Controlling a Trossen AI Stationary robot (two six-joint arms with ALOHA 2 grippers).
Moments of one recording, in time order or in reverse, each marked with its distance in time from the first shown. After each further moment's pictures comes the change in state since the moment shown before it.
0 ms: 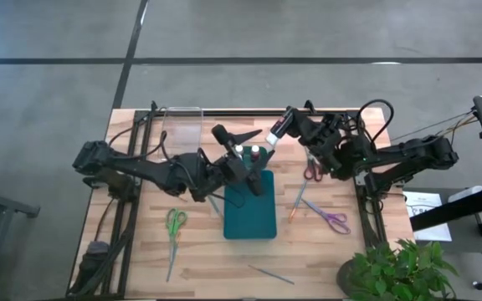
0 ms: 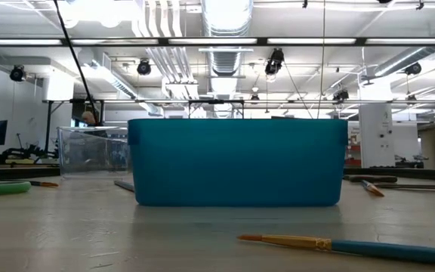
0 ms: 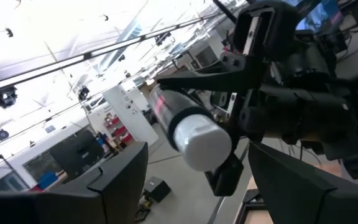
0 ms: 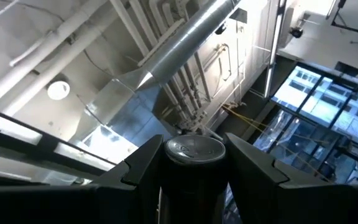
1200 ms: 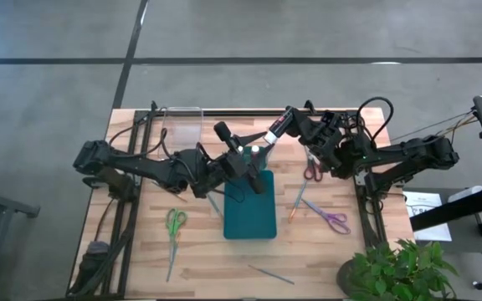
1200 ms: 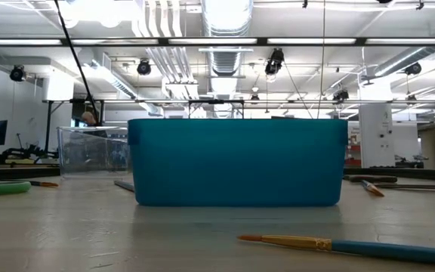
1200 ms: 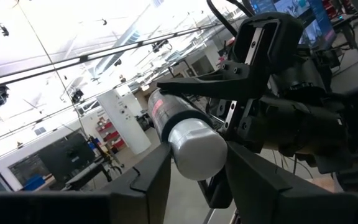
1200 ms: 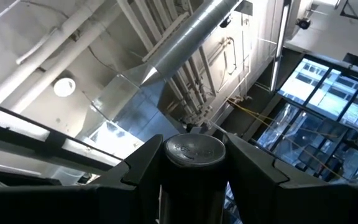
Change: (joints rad) left arm 0.034 -0.001 0.000 0.023 0.054 -0.038; right arm -0.003 -0.007 0.000 -0.024 -0.048 0.034
